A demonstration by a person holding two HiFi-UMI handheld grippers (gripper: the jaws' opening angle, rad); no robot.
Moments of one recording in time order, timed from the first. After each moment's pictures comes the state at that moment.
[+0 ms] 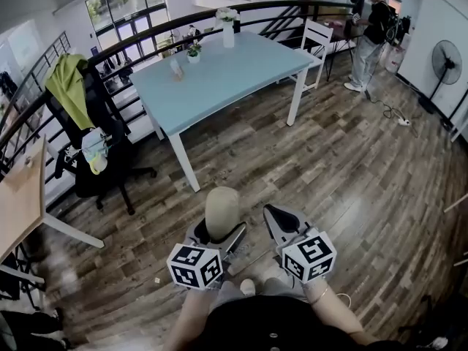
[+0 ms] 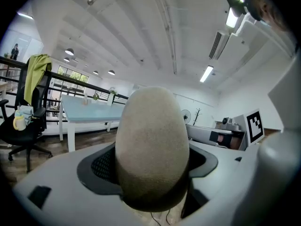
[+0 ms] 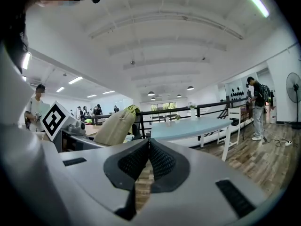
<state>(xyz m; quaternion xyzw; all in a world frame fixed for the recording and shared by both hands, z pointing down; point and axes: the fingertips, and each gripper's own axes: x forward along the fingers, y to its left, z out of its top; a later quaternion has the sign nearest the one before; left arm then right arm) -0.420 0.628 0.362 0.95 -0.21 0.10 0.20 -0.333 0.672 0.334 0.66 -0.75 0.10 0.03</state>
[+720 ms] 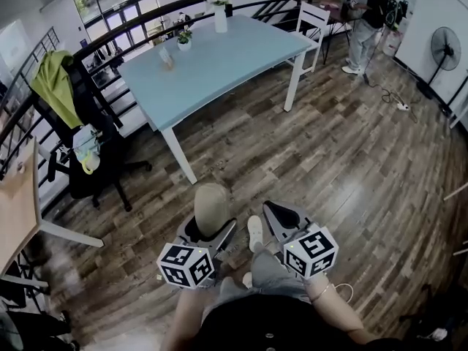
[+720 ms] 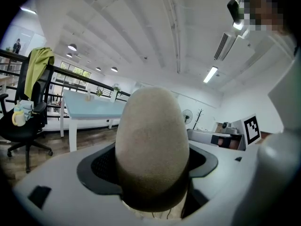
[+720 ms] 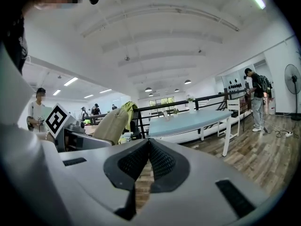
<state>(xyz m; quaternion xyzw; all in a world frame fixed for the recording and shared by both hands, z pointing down) -0.424 0.574 0.388 0.95 -0.21 0.11 0.22 -0.319 0.632 0.368 0.66 -0.74 0.14 0.03</state>
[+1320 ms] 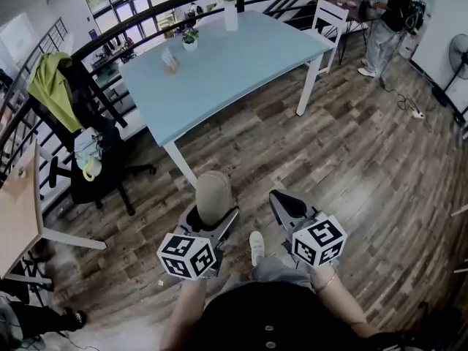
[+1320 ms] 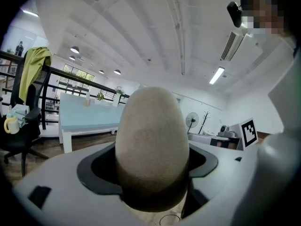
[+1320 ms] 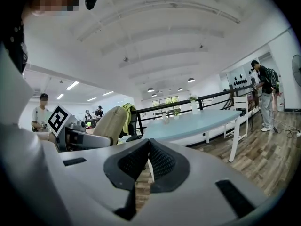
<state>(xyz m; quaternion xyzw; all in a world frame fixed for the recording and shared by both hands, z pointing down) -0.338 0.452 0.383 0.94 -0.24 0.09 0.22 -0.223 0.509 0.373 0.63 -0.76 0.15 0.02</state>
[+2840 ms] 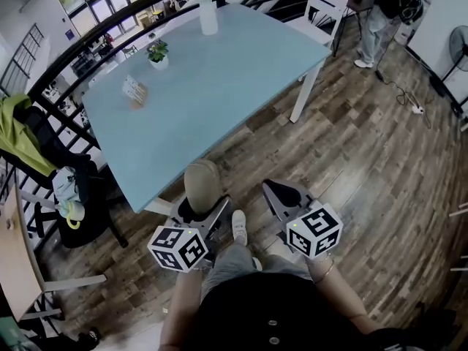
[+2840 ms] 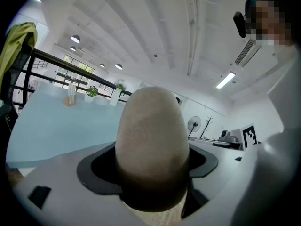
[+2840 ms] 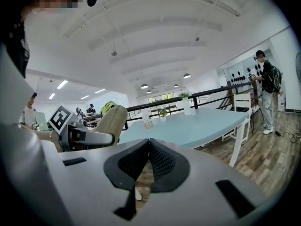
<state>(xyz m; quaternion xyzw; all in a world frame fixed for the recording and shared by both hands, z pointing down) -0.162 0.185 0.405 0.94 -0.22 0.09 0.25 -0.050 0.253 0.395 0.64 -0.75 0.17 0.03</state>
